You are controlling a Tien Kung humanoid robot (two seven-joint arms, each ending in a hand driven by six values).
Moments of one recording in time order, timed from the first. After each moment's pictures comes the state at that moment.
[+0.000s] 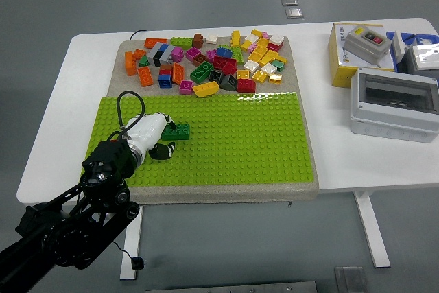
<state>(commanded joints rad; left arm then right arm) -0.47 0.11 -0.83 -1.26 2.15 -0.09 0.54 0.09 -0.12 1.64 0.18 -1.56 -0.14 -0.13</state>
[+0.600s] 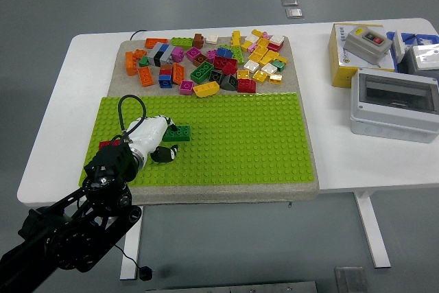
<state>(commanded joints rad) -0.46 0.11 -0.82 -1.25 2.15 -0.07 0.54 0.09 -0.12 1.64 0.18 -1.55 -0.14 -0.12</state>
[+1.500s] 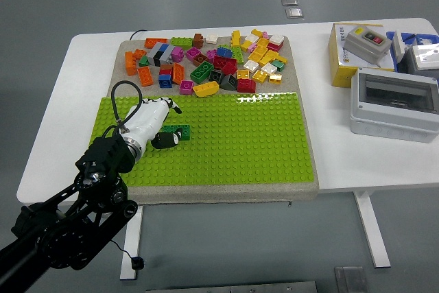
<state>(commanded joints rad) -0.46 0.15 -0.86 -1.38 2.14 0.00 0.49 0.09 -0.11 1.64 0.18 -1.55 -0.15 -0.12</state>
